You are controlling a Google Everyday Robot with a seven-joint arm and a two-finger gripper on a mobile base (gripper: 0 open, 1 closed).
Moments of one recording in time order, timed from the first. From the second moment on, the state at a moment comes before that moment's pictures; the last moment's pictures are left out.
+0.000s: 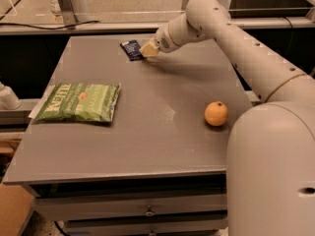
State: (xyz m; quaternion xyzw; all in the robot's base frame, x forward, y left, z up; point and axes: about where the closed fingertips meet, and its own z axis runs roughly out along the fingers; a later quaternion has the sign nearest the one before) arm 0.802 0.024 0.839 -0.47 0.76 0.20 0.41
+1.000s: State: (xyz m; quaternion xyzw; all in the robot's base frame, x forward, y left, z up) arm 0.811 0.034 0.830 -0.47 0.76 0.20 0.40
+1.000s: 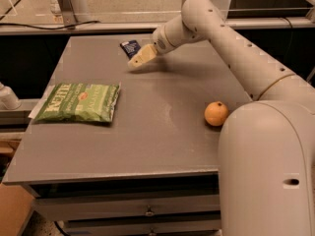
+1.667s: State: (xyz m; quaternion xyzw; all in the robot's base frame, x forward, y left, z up) arm 0.814 0.038 0.823 -0.47 0.76 0.20 0.40
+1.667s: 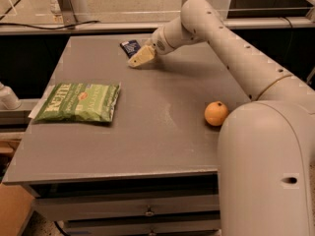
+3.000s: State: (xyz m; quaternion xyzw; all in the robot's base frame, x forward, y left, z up) arm 0.814 0.039 0.825 -0.47 0.76 0.20 0.40
